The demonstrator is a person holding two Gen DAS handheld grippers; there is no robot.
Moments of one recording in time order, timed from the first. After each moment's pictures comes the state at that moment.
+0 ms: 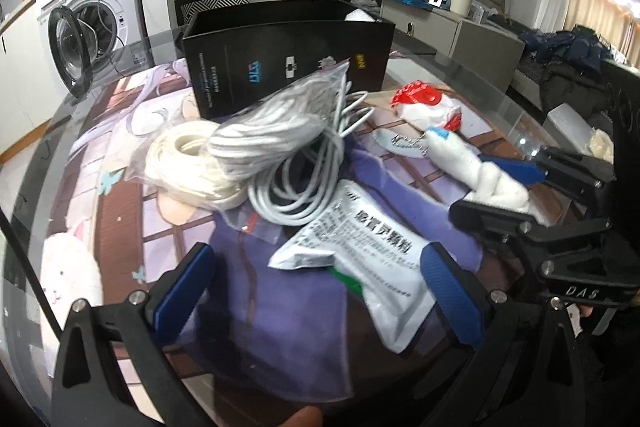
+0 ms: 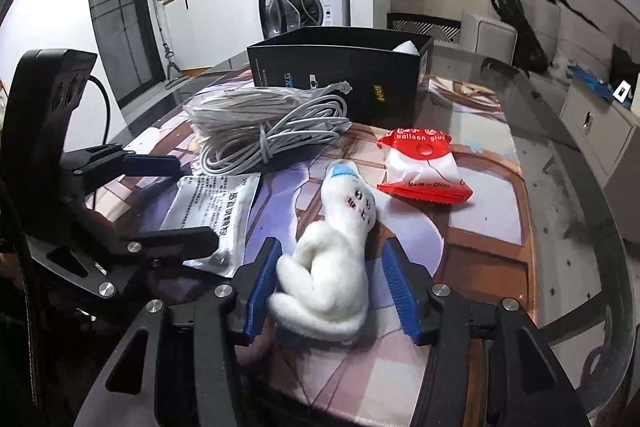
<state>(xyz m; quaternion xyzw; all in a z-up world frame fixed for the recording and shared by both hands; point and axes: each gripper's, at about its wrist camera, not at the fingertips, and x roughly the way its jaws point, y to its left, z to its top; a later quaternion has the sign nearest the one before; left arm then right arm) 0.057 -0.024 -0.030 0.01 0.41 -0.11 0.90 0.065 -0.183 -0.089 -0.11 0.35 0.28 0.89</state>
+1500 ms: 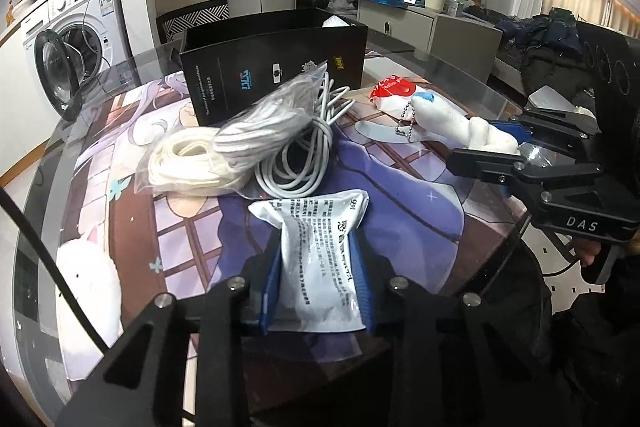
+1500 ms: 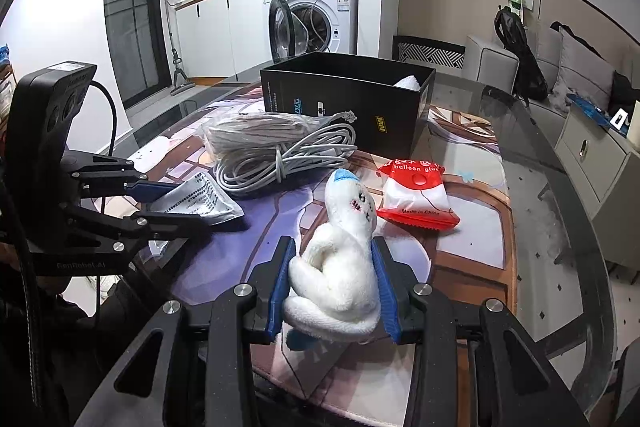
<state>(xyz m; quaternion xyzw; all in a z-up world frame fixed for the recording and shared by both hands) 0.032 -0.018 -0.020 0.03 0.39 -0.15 0.91 0.052 -0.190 -0.071 -0.12 0.31 0.29 0.90</state>
